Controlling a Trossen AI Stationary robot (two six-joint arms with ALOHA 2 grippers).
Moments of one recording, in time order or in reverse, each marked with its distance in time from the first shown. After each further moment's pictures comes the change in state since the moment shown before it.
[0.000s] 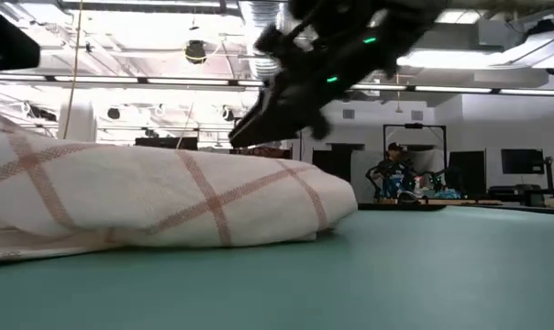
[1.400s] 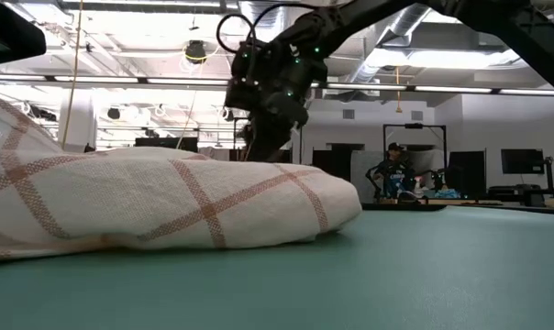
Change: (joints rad) left arm -0.054 -0.001 -0.006 -0.005 -0.167 0.027; right arm -0.249 0.312 0.684 -0.934 -0.431 -0.061
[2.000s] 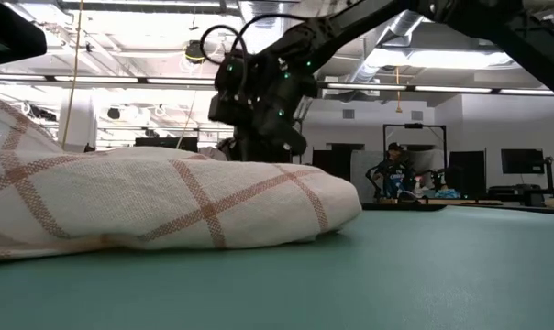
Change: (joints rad) left arm 0.000 0.000 0.000 0.000 0.006 0.009; right arm 0.051 0.087 0.000 0.075 -0.004 -0.141
